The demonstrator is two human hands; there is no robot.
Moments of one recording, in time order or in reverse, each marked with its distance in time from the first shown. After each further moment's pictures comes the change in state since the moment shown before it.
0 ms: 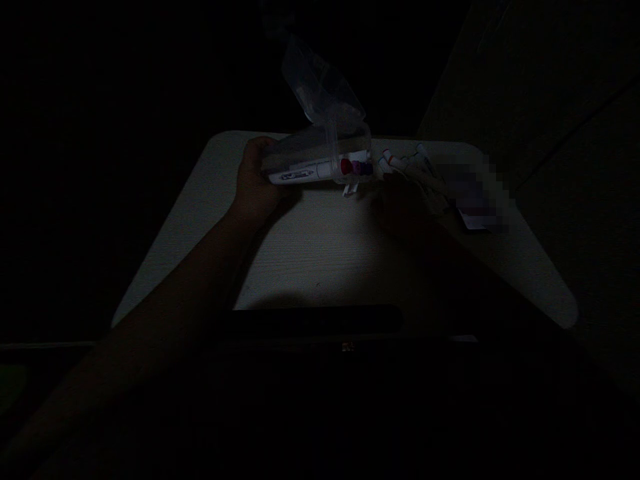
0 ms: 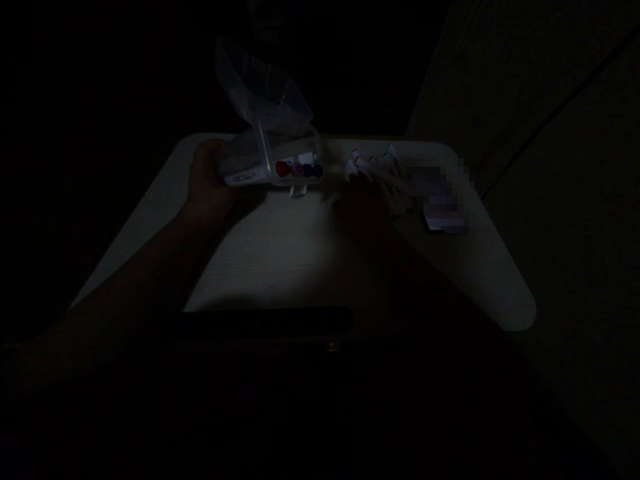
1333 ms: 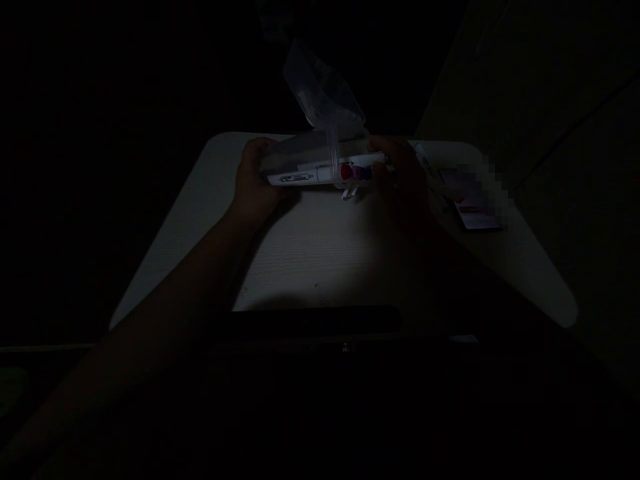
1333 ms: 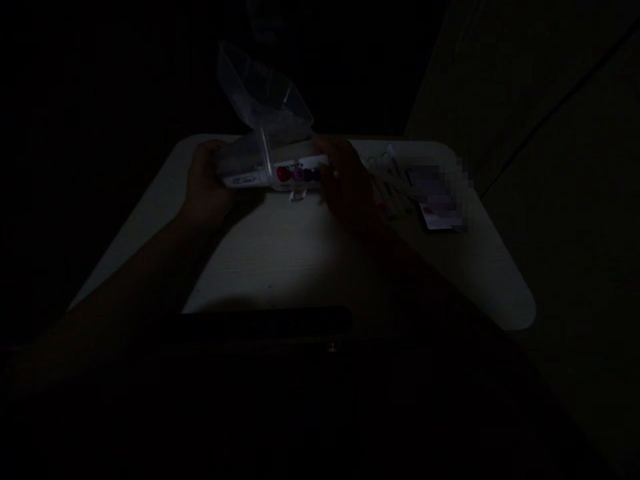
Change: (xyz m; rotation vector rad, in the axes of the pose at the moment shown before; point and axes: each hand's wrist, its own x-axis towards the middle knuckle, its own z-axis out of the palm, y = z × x) left_hand 0.007 -0.009 -0.005 0.044 -0.025 0.040; right_hand 0.002 -0.011 -0.026 0.436 0.408 -0.166
